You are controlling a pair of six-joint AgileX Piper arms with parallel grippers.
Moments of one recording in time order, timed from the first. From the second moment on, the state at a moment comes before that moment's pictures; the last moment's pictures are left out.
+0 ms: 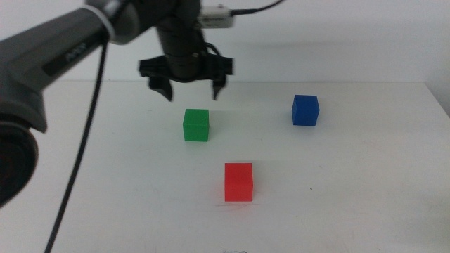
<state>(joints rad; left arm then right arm) -0.48 2.04 -1.99 0.09 1.24 -0.46 -0.04 -0.02 0.03 0.00 0.14 -0.03</state>
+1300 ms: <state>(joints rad) -0.38 2.32 -1.99 0.00 0.95 -0.28 -0.04 -0.02 0.03 0.00 0.14 -0.03</state>
